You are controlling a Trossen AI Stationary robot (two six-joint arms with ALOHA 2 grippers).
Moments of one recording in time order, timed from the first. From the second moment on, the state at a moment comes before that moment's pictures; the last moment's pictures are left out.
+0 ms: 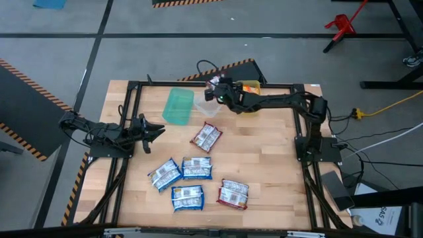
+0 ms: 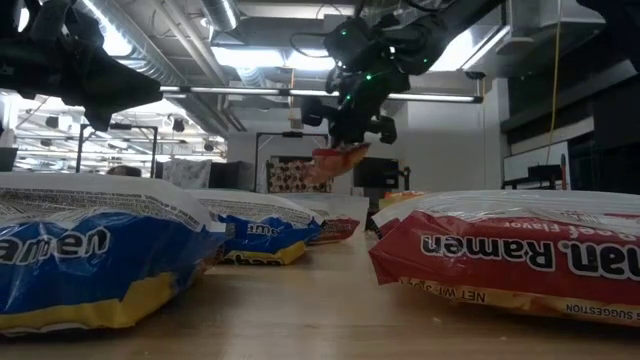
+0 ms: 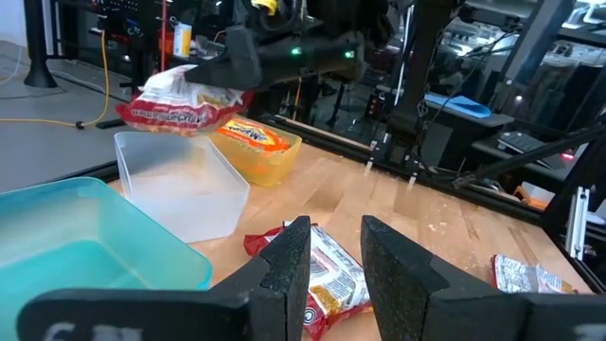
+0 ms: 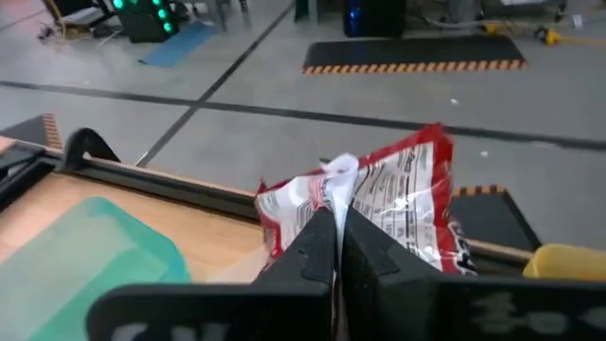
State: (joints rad) left arm -0.33 0.01 0.05 -0.07 -0.67 -0.29; right arm -0.31 1.93 1.34 0.01 0.73 0.59
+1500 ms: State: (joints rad) left arm -0.33 0.01 0.05 -0.07 -0.67 -0.29; right arm -0.35 1.88 1.35 -0.19 0.46 0.32
